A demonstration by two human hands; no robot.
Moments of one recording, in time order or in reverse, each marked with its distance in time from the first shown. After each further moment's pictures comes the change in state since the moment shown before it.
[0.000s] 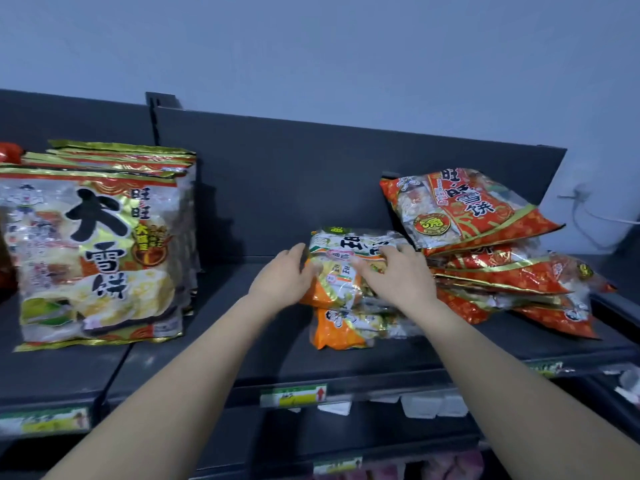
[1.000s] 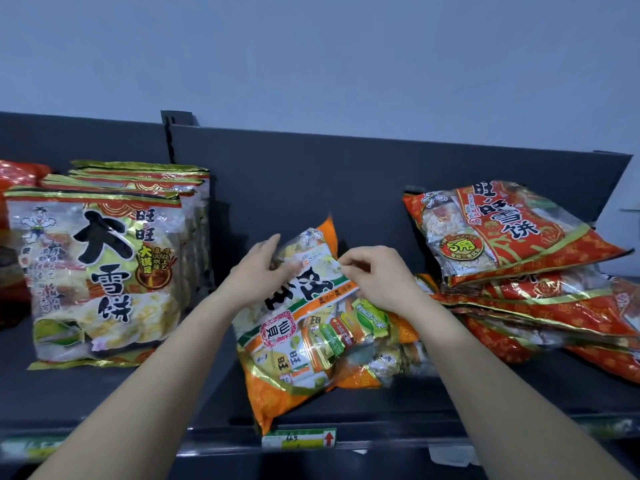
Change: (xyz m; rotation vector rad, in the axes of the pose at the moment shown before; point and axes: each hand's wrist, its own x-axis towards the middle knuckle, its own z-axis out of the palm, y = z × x) left_hand 0.029 -0.044 -0.044 -0.137 0.062 -0.082; right_hand 0.041 -0.040 0.002 0.526 -0.115 -0.402
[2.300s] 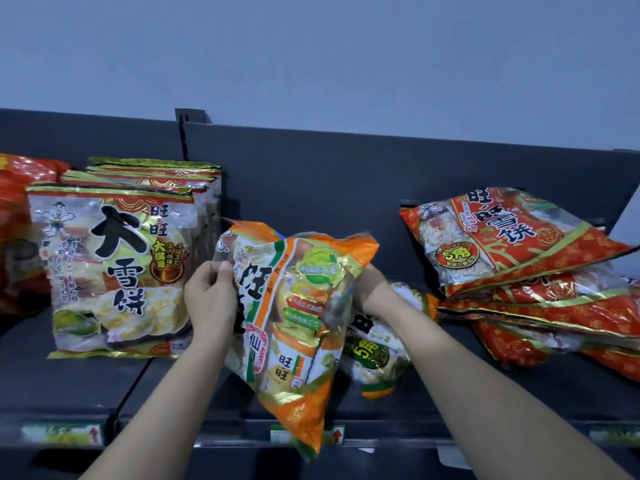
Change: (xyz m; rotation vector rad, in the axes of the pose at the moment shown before) left_hand -0.045 -0.039 0.011 -0.658 0.802 -0.156; right_hand 0.009 -0.009 0.034 0.015 -0.216 0.274
